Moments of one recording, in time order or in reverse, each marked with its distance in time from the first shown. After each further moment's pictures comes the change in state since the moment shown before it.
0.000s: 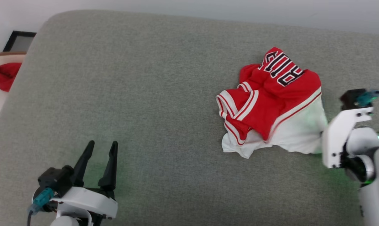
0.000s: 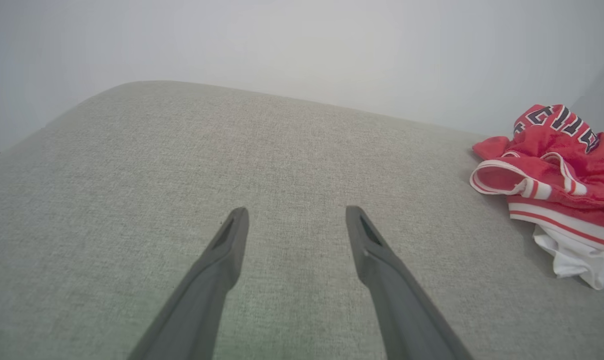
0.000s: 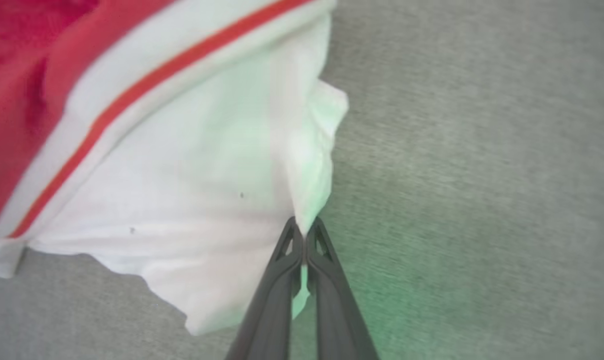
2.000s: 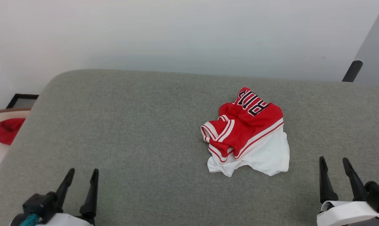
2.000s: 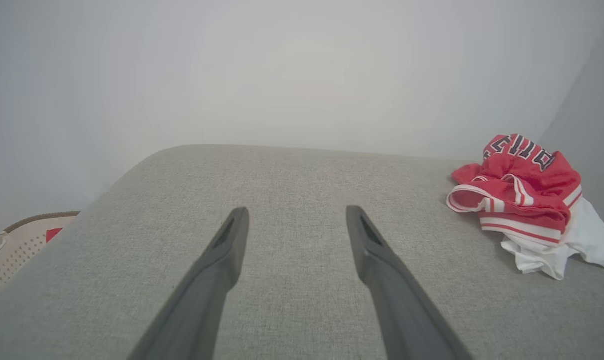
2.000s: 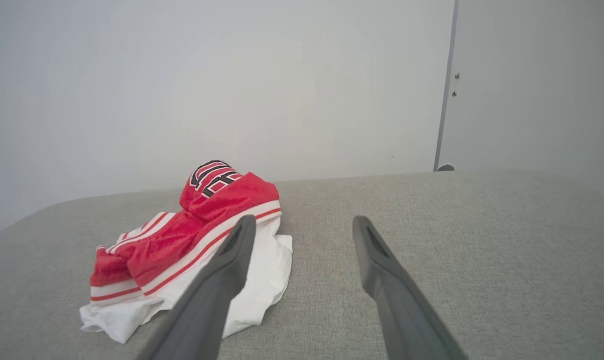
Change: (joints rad) left arm 0.144 0.063 0.067 -0.012 0.054 0.000 0.000; right arm 0.422 0.094 -0.054 -0.014 0.052 -0.001 -1.130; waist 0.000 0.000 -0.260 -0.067
